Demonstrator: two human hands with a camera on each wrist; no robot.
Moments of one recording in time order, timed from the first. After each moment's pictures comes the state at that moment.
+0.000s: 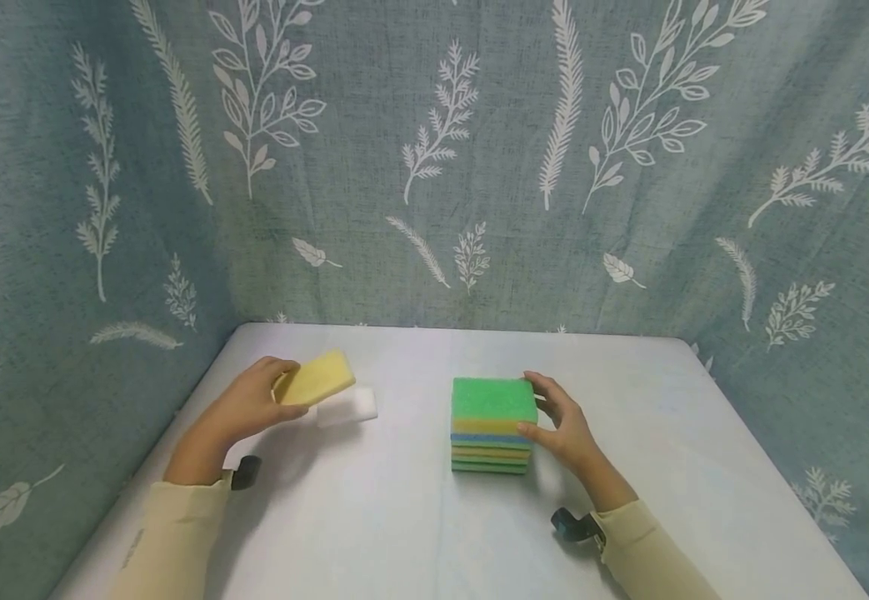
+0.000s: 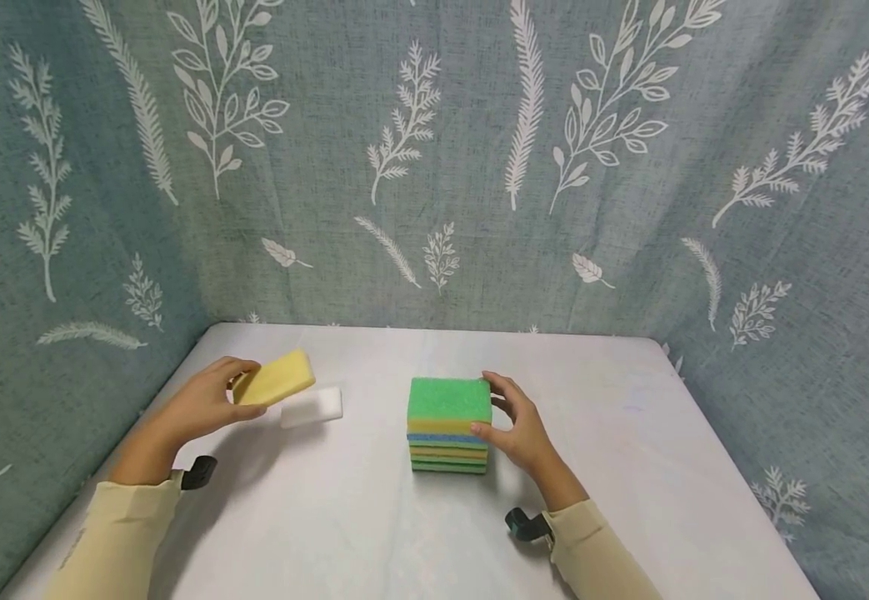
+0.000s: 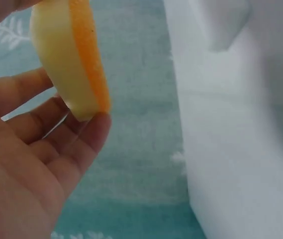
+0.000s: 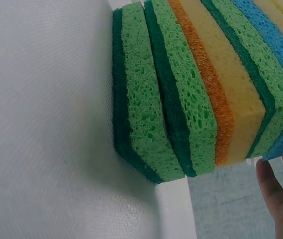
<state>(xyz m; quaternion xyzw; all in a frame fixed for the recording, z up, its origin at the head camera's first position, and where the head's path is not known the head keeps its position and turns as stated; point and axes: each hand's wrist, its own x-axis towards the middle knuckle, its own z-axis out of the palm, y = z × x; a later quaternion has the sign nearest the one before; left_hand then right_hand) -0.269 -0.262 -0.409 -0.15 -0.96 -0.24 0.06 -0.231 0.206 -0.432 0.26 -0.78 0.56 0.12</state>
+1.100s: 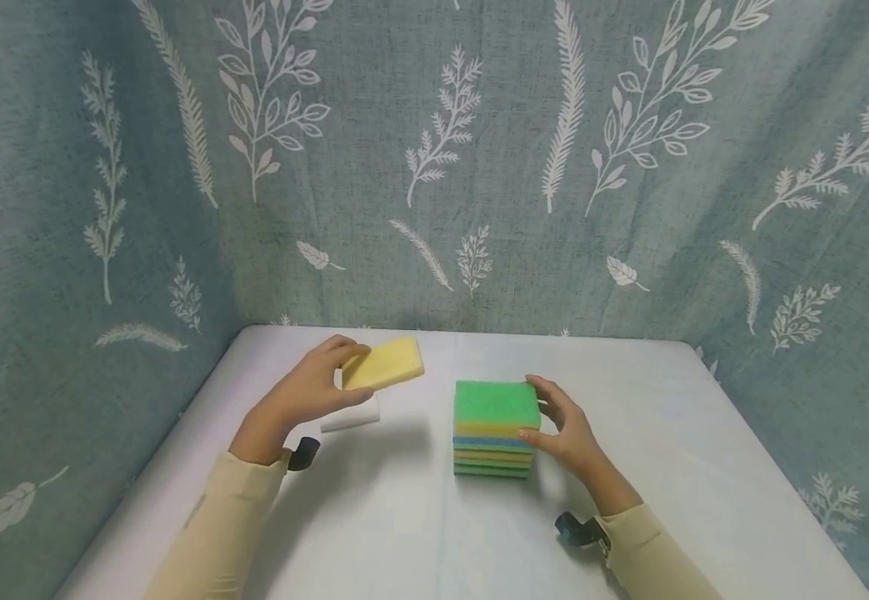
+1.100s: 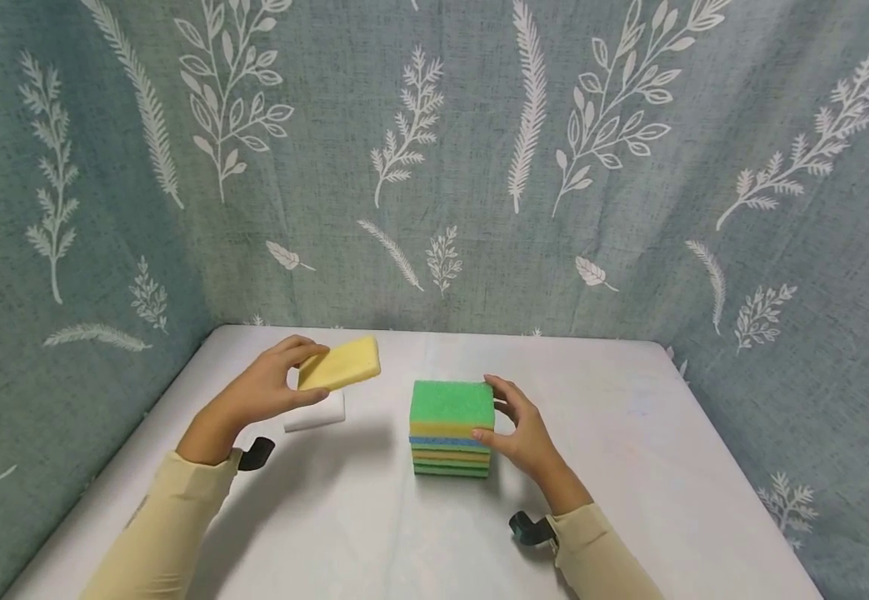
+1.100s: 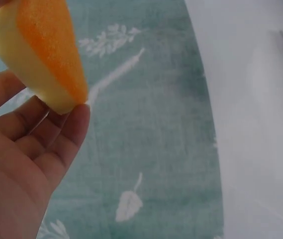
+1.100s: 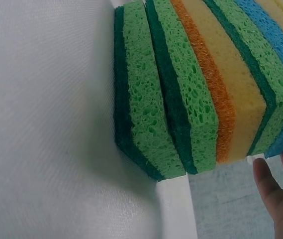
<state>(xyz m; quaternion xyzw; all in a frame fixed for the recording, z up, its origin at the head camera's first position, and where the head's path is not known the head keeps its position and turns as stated) -0.281 -0.186 -0.383 -0.25 -0.92 -0.29 0.08 -0.228 0.206 -0.432 0.27 -0.79 0.55 0.11</state>
